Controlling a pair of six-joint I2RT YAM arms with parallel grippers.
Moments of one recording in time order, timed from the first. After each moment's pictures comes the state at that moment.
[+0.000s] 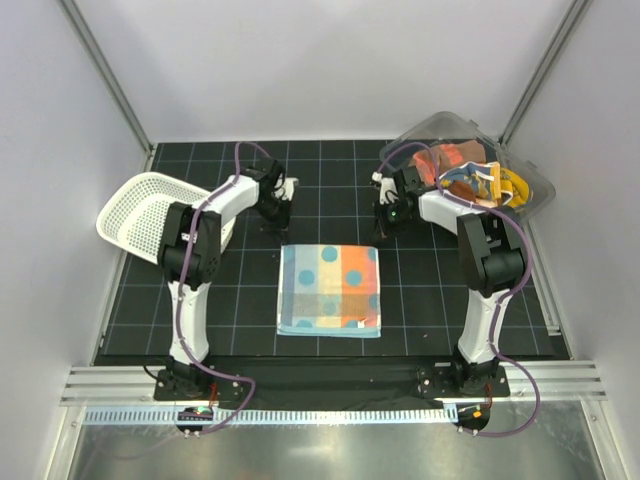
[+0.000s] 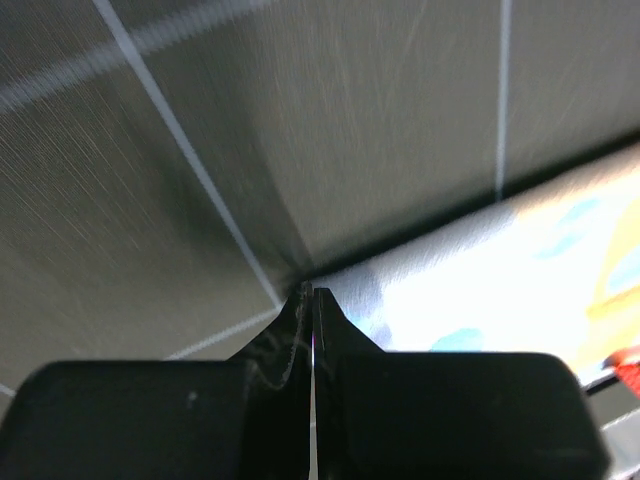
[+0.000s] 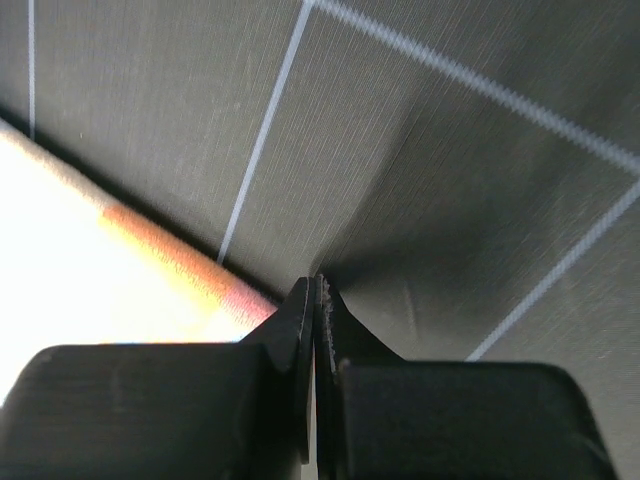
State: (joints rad) left arm -0.34 2.12 1.61 -0.82 0.31 -0.09; right arm 0.26 1.96 1.29 -0.45 -0.39 0.01
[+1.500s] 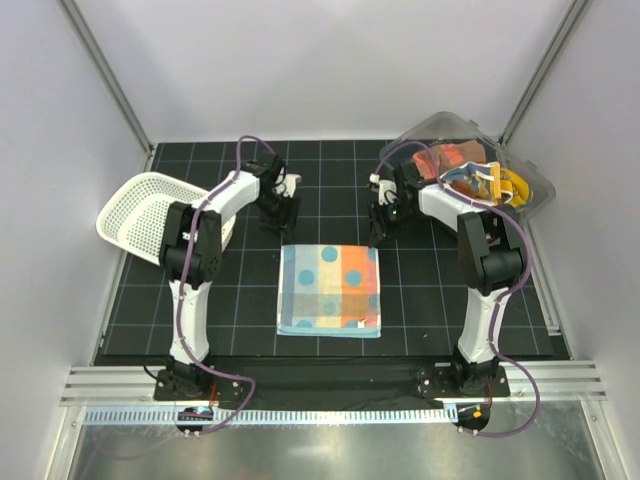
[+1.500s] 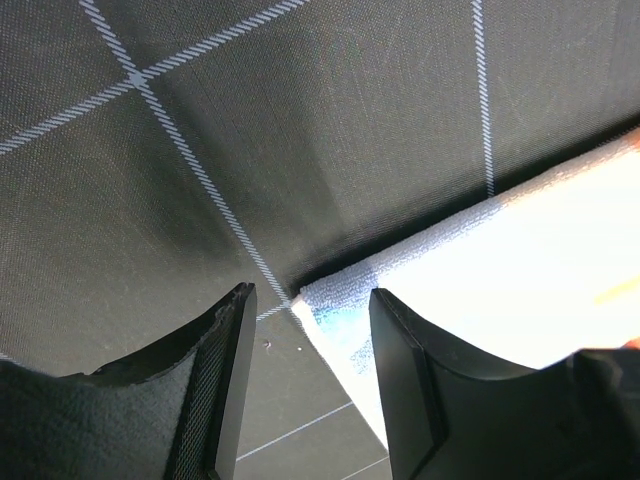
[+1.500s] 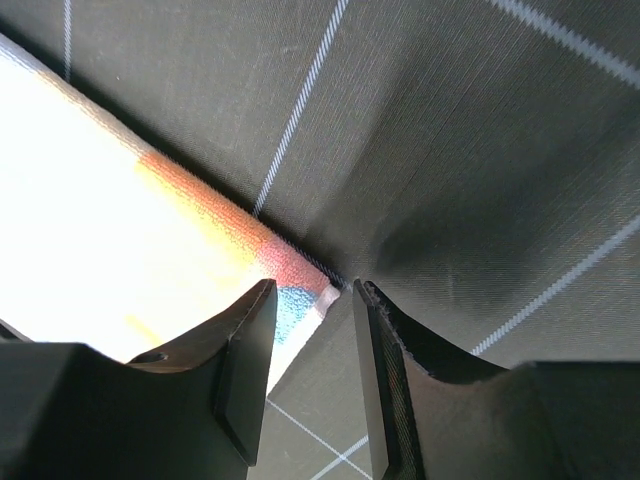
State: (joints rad) left arm -0.35 2.15 1.70 -0.88 0.30 -0.03; right arm 0.26 1.98 1.37 -0.62 -0.45 -0.04
